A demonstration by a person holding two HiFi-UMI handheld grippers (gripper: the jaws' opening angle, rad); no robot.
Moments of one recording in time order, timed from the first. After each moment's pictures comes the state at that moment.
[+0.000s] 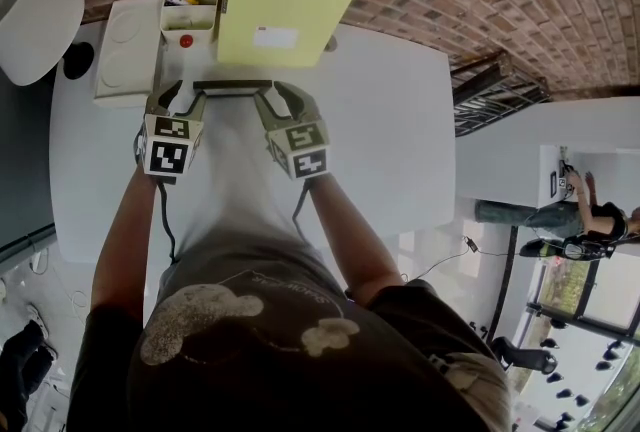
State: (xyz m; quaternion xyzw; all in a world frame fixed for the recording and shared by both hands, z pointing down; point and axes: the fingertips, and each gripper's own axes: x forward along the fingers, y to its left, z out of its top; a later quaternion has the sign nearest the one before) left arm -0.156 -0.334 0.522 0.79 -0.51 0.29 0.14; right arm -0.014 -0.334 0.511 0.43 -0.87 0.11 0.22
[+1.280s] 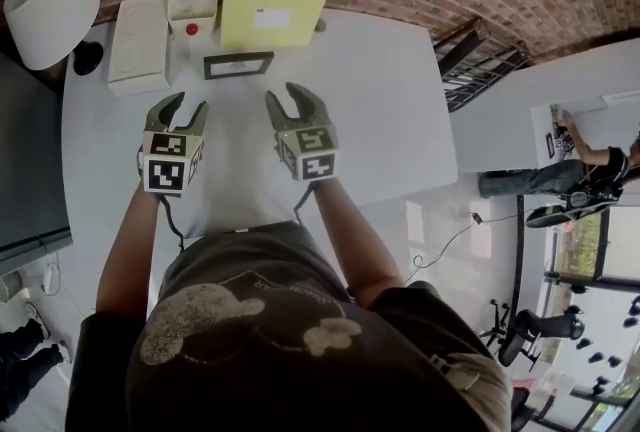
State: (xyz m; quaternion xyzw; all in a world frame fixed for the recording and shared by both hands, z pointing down) left arm -0.167 -0.245 0.484 0.83 -0.48 0.23 0.13; right arm -0.002 -0.255 0.473 0.52 -0.83 0.09 0.18
